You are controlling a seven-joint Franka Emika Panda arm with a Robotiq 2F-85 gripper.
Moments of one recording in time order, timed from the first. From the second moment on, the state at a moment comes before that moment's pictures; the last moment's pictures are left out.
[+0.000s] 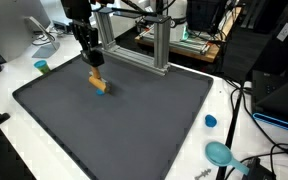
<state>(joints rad) -0.04 0.27 -0.06 -1.94 0.02 2.34 0.00</state>
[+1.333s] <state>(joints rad) -0.12 0.26 0.00 -1.82 0.22 2.04 -0.83</state>
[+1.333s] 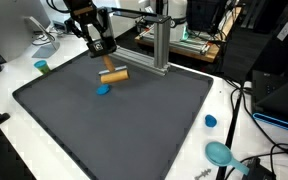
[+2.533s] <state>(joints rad) -0.19 0.36 -0.02 -1.74 0.16 2.08 -1.33</state>
